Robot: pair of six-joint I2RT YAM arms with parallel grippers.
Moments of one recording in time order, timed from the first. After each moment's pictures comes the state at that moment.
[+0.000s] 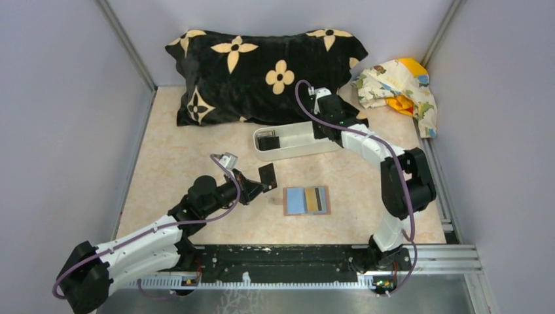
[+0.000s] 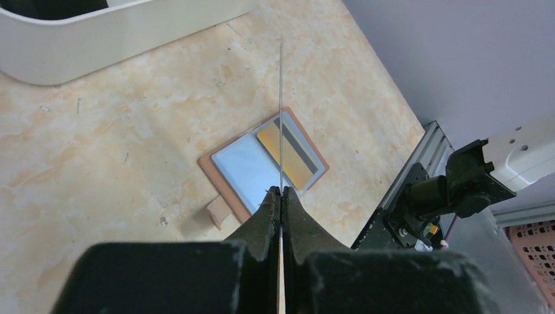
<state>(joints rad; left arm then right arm) -0.79 0.84 0.28 0.41 0.12 -0.62 0.41 1.71 1.24 -0.24 0.08 0.09</state>
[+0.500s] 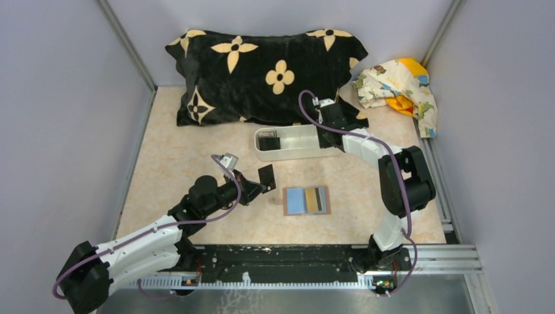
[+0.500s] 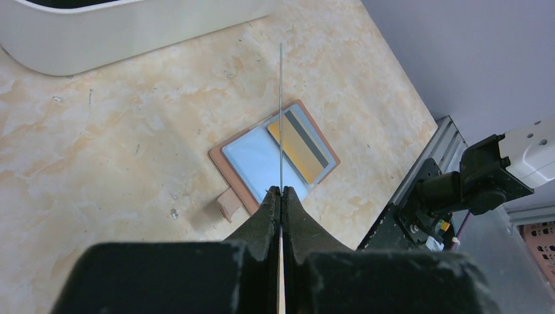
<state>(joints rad) -0.79 0.84 0.28 0.37 0.11 -0.60 0.39 1.74 1.16 -0.26 0.11 0.09</state>
